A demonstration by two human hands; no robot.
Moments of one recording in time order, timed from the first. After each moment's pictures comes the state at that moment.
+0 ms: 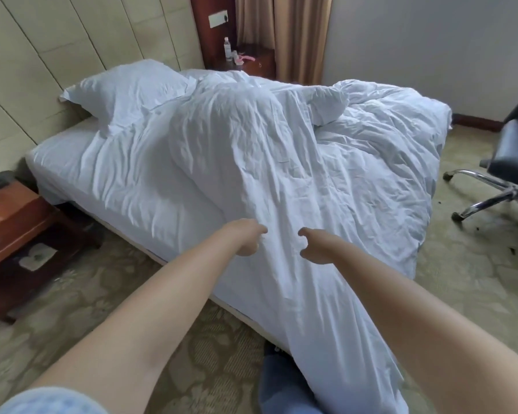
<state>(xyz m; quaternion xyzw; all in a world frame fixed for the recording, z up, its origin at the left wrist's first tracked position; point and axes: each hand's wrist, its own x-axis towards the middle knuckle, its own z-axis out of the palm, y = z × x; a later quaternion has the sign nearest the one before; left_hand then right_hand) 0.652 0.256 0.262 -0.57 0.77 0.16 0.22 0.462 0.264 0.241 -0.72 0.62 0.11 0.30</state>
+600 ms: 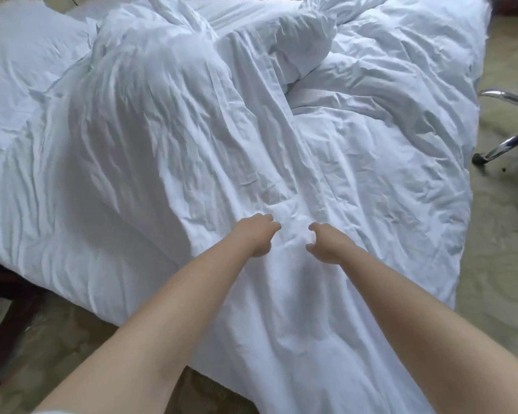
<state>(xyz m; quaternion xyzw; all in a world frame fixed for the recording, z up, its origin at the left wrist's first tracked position) 0.565 -0.068 0.137 -0.47 0.81 0.18 0.30 0.393 -0.029 0.093 -0.61 0.69 0.09 0.39</state>
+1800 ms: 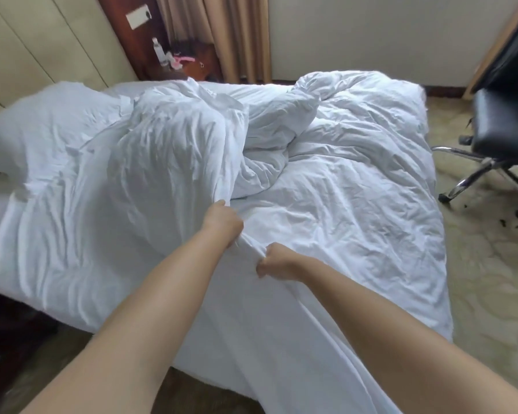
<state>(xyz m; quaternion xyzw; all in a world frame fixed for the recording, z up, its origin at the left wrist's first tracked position) 0.667 -0.041 0.260 -0.38 0.83 -0.16 0.37 0.543 0.033 0.218 -0.55 0.64 -0.08 0.53</state>
